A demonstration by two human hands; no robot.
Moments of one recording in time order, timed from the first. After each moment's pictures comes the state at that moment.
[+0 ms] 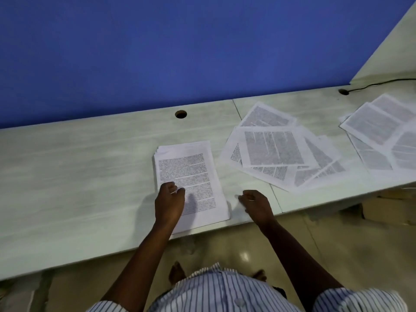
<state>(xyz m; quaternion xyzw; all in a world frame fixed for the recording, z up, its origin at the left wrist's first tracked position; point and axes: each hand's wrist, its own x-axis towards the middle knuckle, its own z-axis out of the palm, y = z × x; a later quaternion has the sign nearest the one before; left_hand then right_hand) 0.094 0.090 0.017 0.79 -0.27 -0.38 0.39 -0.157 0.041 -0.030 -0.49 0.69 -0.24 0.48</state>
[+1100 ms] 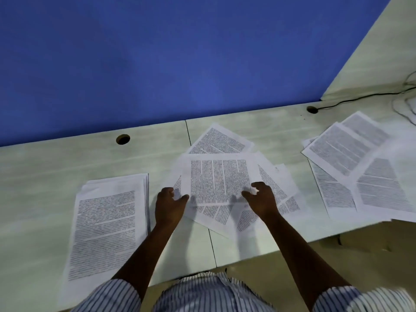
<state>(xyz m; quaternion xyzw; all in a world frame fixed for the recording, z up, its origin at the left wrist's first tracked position) -0.100 -0.099 -0.015 0.83 -0.34 -0.32 0.32 -0.359 -0.168 -0.012 -0.54 0.72 -0.20 0.38</state>
